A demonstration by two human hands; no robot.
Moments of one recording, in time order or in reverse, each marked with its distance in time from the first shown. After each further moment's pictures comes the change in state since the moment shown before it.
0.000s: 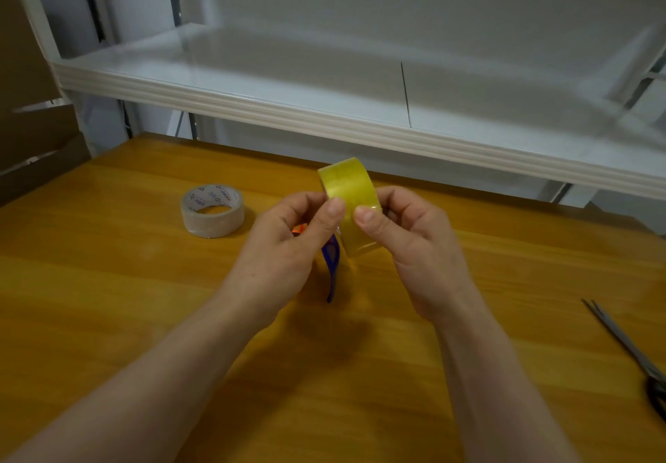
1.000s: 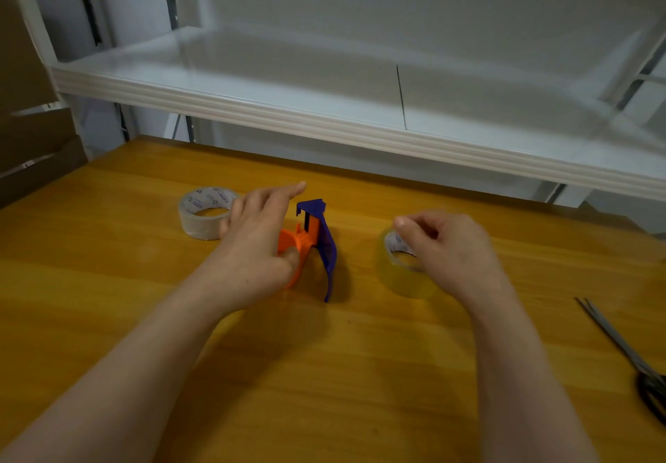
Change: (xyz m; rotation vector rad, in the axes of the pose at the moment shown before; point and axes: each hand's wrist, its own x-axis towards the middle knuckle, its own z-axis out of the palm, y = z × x) left_hand 0.012 -0.004 -0.033 0.894 -0.076 -0.039; right_hand 0.000 -0.001 -0.045 -0.808 0.152 0.220
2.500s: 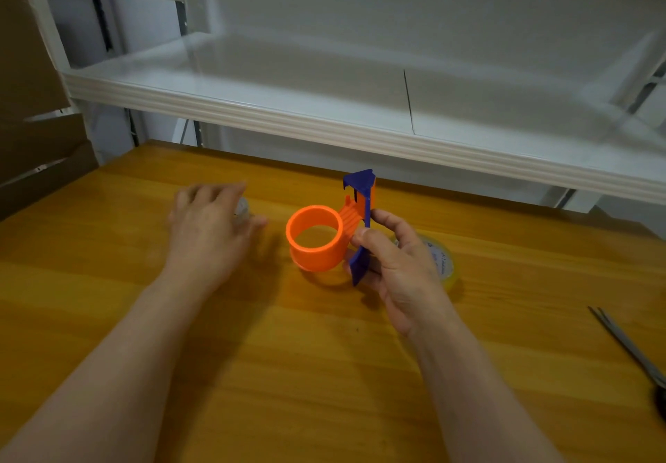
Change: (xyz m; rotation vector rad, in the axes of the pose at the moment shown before) left_hand 0.020 -0.056 -0.010 0.226 0.284 -0.185; right_hand 0.000 -0.020 0.068 1.082 -0.158 0.300
